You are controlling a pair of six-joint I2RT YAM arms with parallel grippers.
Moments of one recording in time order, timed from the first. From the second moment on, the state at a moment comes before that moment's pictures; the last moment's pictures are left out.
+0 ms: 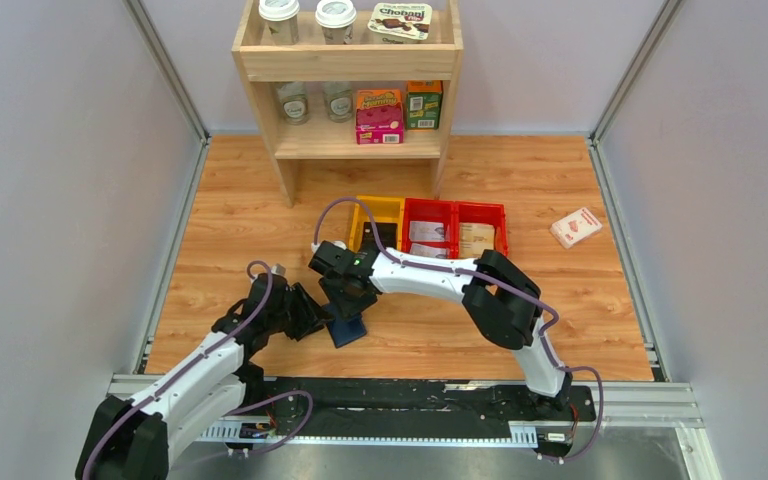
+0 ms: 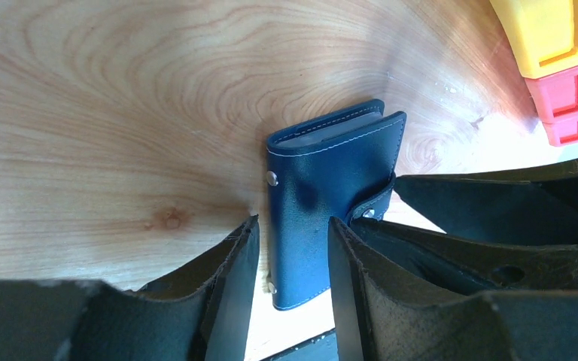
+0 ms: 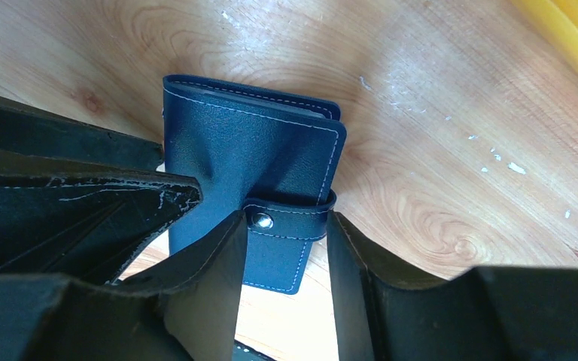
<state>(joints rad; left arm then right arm) -0.40 0.80 0.21 -0.26 0.21 -1.04 1.12 2.09 1.62 -0.74 0.06 0.51</state>
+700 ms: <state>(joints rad) -0.41 0.89 0.21 -0.18 0.24 -1.04 1.12 2.11 1.62 -0.74 0.04 0.51</state>
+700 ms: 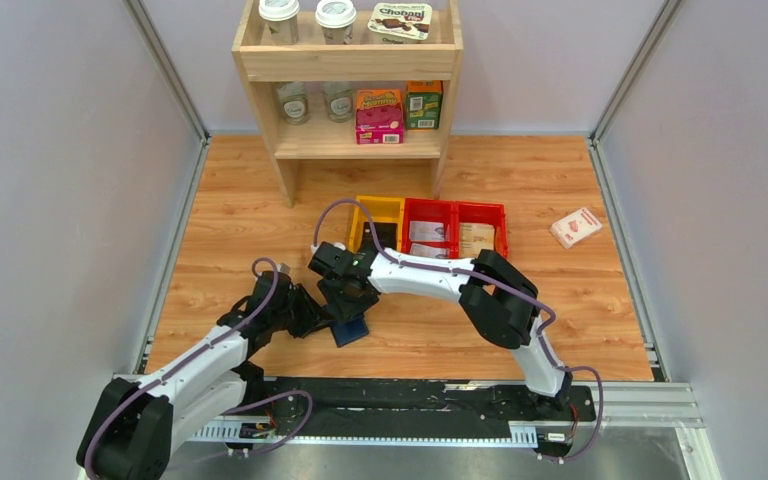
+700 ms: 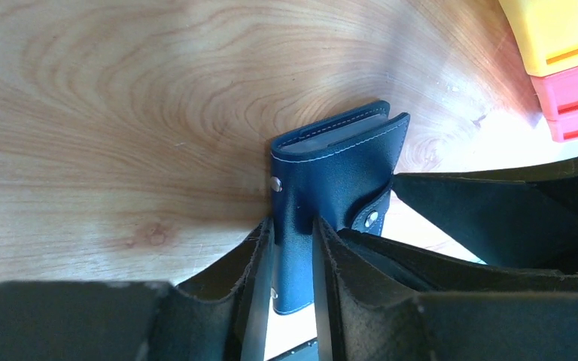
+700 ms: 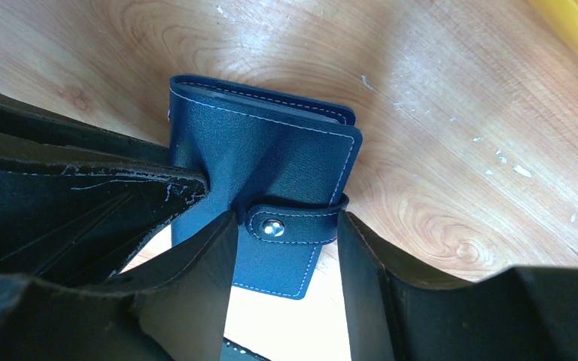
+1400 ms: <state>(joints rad) -0.44 0.94 0.24 -0.19 0.20 -1.04 1.02 1.94 1.32 -0.43 -0.18 0.55</state>
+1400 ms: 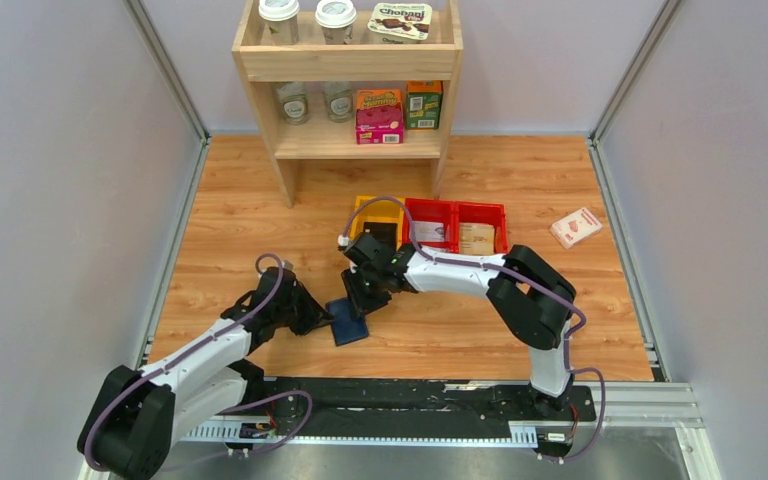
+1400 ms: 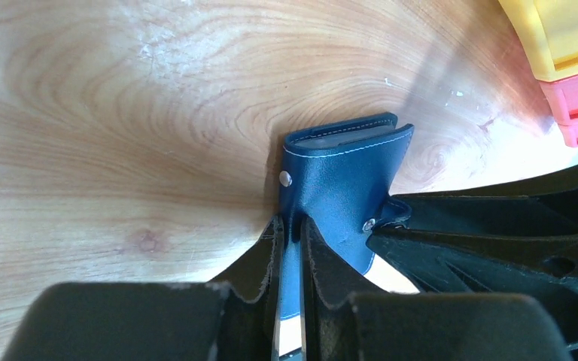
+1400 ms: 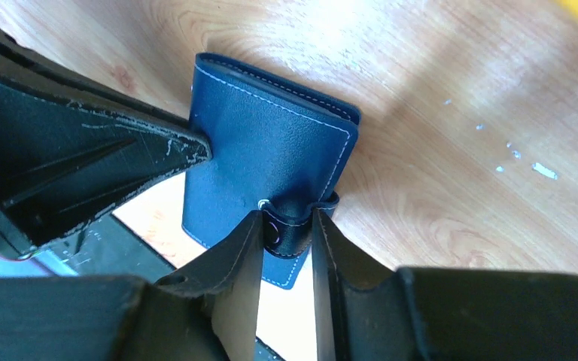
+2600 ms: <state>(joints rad) -0.44 1.05 0.33 -0.22 0.20 -0.93 0.95 1.83 1.12 -0.38 -0.11 0.68</state>
